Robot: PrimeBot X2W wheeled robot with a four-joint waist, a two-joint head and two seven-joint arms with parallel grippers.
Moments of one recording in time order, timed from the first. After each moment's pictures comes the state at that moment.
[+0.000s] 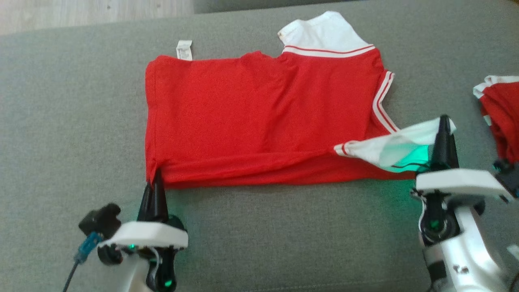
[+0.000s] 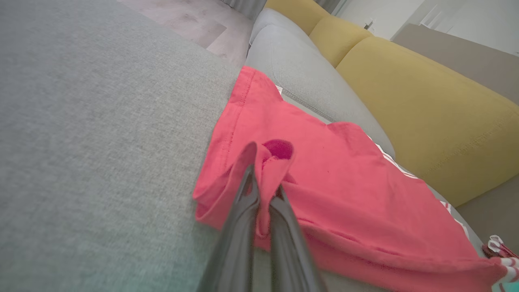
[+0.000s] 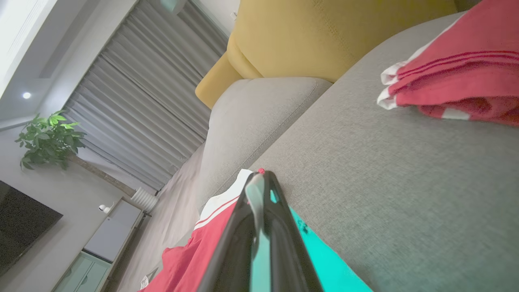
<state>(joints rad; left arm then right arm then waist) -0.22 0.04 -0.20 0.53 -0.66 -0.12 -0.26 -0.30 -0.06 0.01 0.48 0.84 0.13 -0.26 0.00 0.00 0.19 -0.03</state>
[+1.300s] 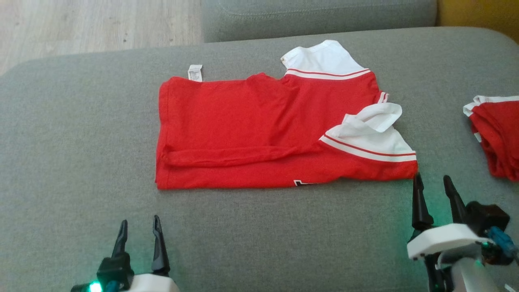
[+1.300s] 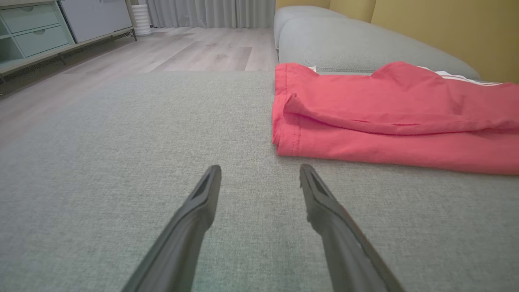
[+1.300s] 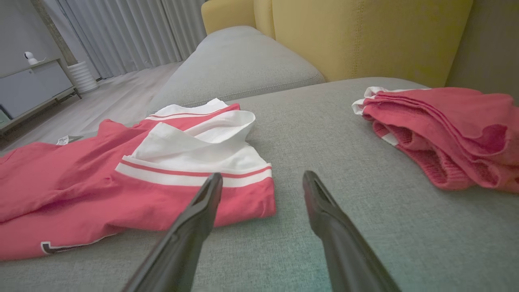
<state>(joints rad) 0.02 0.04 -0.11 0.40 -0.17 0.10 -0.26 -0.12 -0.05 -0.09 0.50 0.16 0.13 -0.26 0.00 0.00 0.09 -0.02</state>
